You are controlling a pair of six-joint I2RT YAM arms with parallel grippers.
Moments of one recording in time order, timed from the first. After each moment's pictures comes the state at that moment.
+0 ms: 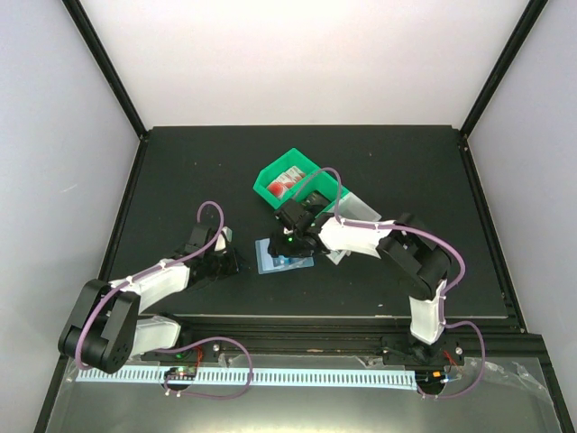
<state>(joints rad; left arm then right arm) -0.32 1.22 0.38 -0.14 0.35 -0.65 0.88 1.92 1.20 -0.32 -0.18 0.78</state>
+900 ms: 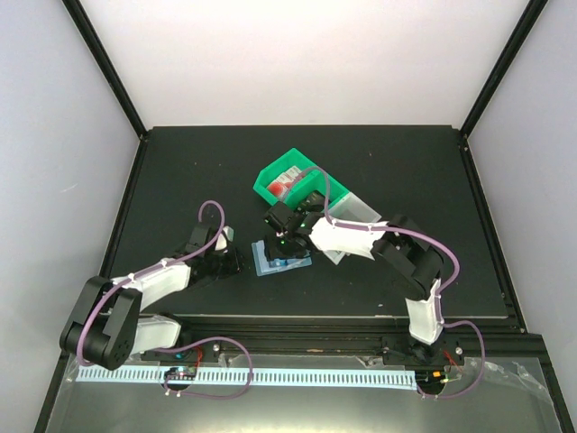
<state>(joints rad) -0.32 1.24 0.37 -0.11 0.38 -0.65 0.94 1.96 1.30 -0.44 -0.07 0.72</state>
